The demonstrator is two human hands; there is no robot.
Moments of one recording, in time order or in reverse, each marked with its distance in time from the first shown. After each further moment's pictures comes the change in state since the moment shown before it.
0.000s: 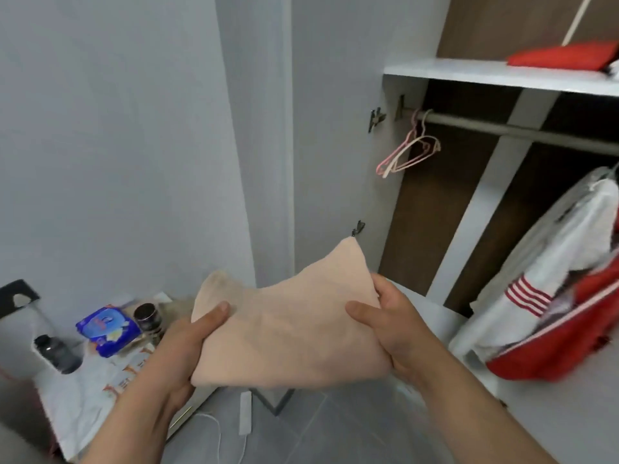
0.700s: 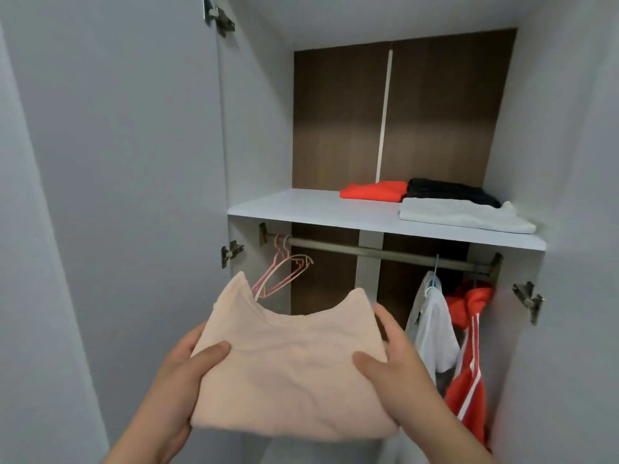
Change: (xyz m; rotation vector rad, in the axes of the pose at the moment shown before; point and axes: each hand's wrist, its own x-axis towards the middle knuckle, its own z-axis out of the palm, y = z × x) left_hand 0.102 0.092 0.316 0.008 -0.362 0.316; right_hand 0.042 -0.140 -0.247 -0.343 0.468 -0.209
